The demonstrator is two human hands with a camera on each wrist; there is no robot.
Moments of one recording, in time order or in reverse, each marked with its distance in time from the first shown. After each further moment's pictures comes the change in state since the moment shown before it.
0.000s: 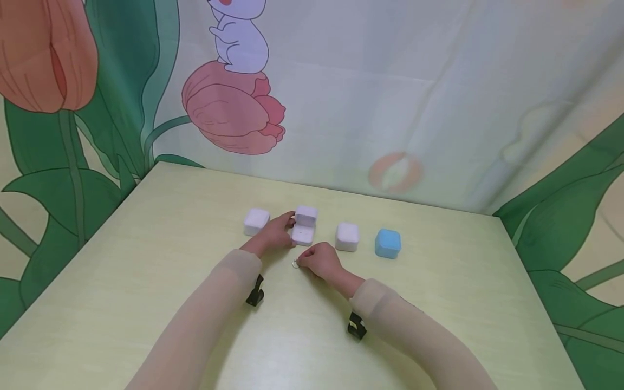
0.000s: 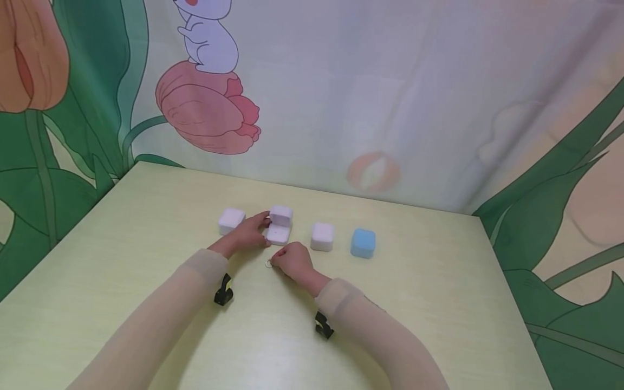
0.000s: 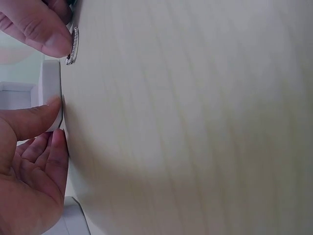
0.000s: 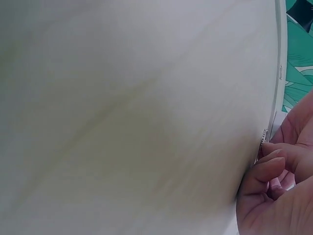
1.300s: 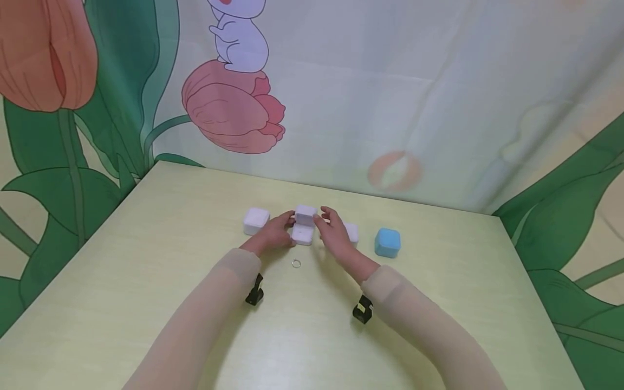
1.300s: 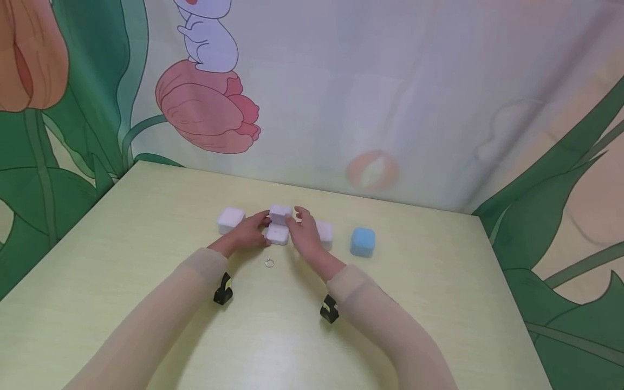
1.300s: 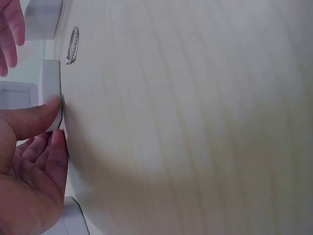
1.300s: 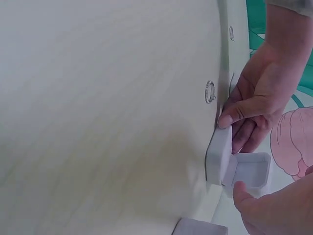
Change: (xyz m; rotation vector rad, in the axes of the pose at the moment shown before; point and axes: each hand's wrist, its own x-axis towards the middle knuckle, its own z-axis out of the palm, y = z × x) left_hand 0.001 -0.001 0.001 -0.030 -0.006 0.008; right_hand 0.009 -0.024 -0.038 0.329 0.150 -0.094
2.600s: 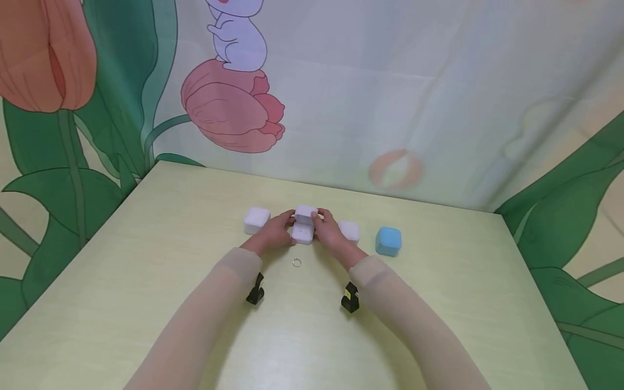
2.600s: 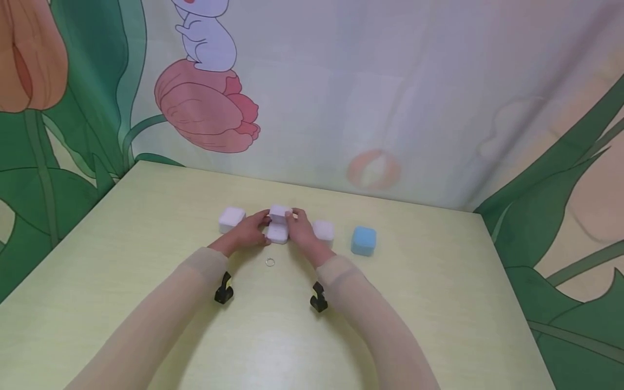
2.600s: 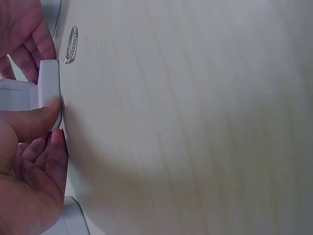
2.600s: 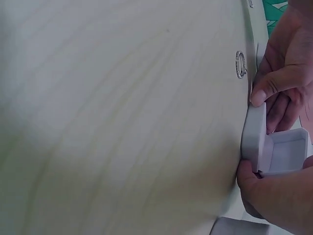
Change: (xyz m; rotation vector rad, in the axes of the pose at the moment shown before) left_hand 0.001 -0.001 -0.001 0.041 0.007 -0.004; right_hand 0.043 0.024 0.014 0.115 -0.134 0.159
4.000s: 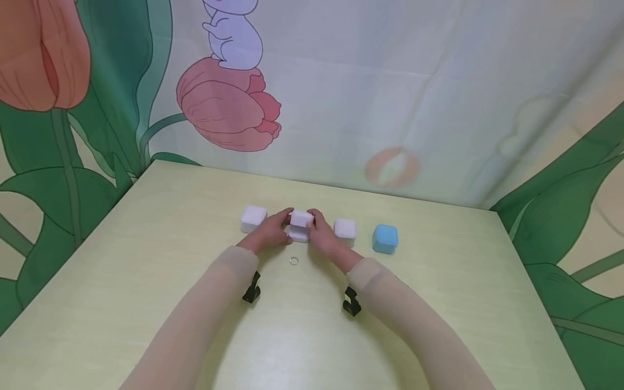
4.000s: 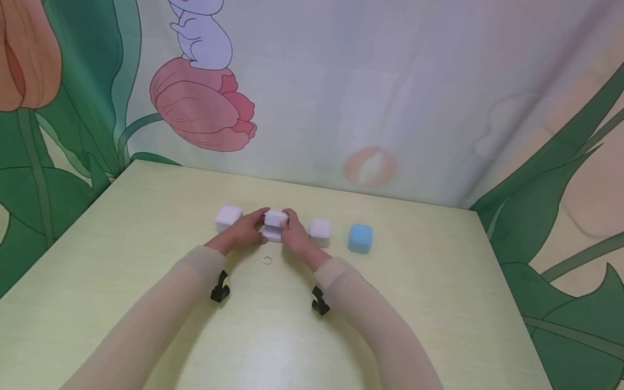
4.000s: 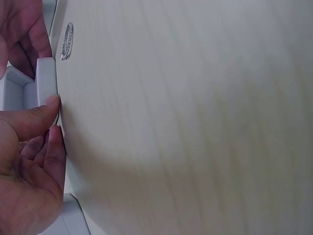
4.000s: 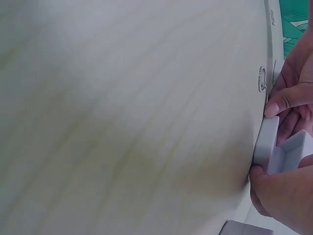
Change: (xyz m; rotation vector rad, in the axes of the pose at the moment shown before) left_hand 0.000 -0.001 -0.001 -0.004 -0.026 0.029; right_hand -0.017 0.005 0.001 -0.277 -0.035 -0.136
